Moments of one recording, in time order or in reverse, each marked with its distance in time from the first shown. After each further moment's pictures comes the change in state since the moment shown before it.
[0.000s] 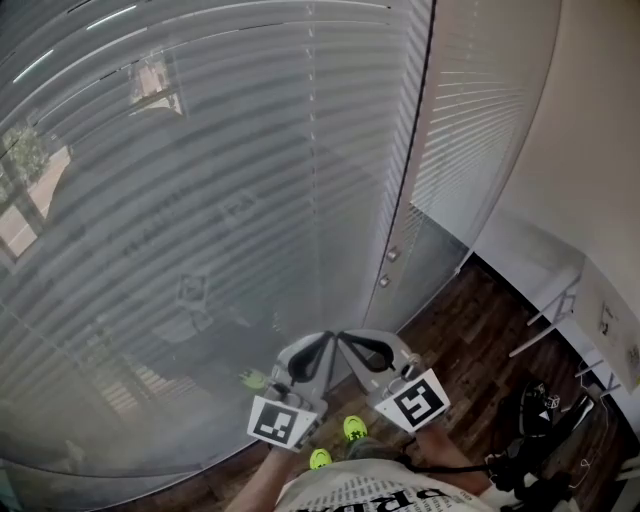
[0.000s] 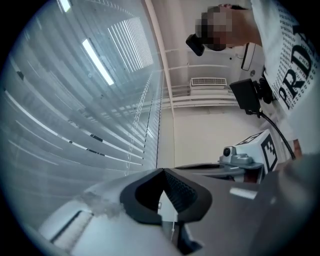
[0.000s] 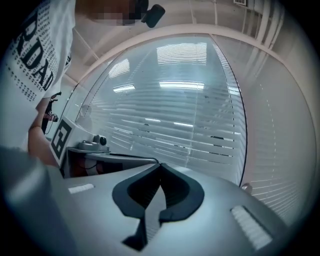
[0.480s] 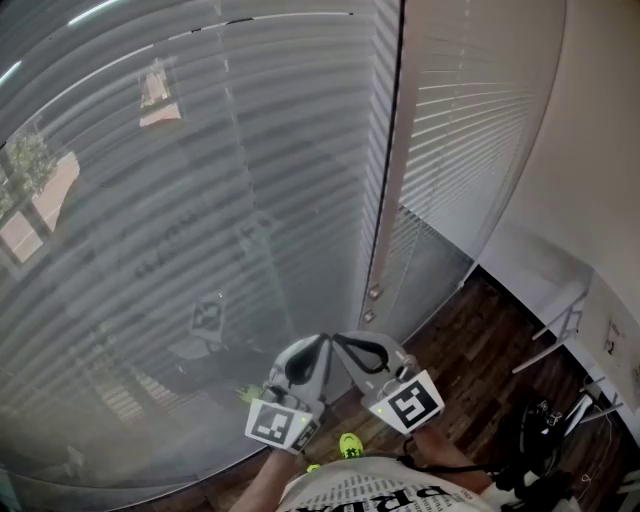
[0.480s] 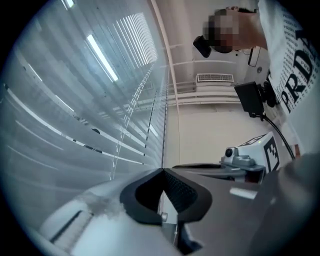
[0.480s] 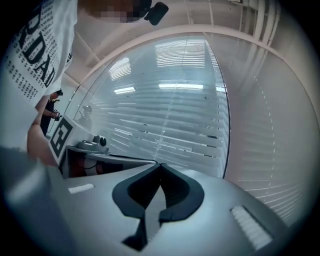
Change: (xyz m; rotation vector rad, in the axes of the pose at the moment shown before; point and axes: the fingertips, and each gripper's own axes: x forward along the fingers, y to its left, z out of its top) left arm 0.085 0.019 -0.025 0.025 0.037 0.042; right arm 0.011 -0.087 -0.020 -0.017 -0.006 0.028
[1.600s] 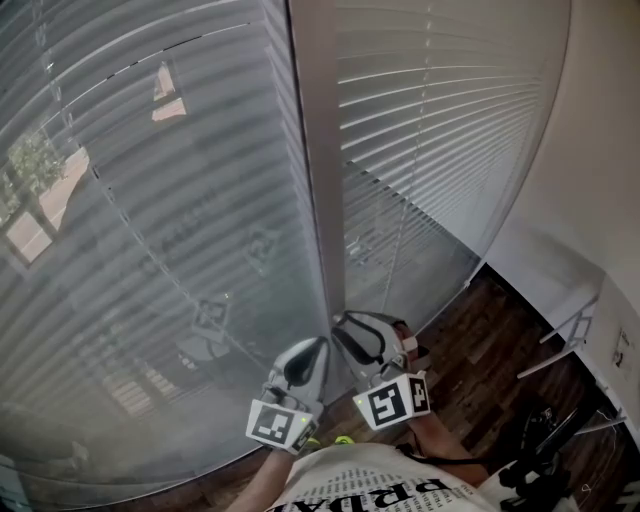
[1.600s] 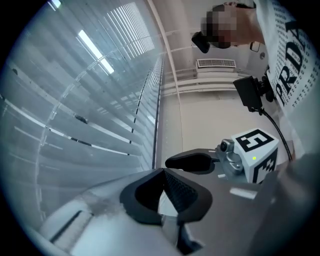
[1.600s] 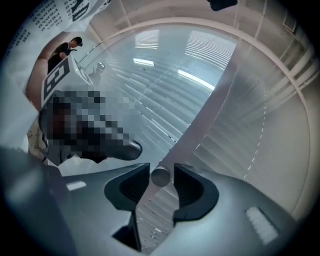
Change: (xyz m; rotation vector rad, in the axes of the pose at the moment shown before) left arm 0.084 -0.018 -0.052 0.029 0.086 0.046; right arm -0.010 -0.106 -0.066 -0.371 0.170 -0.109
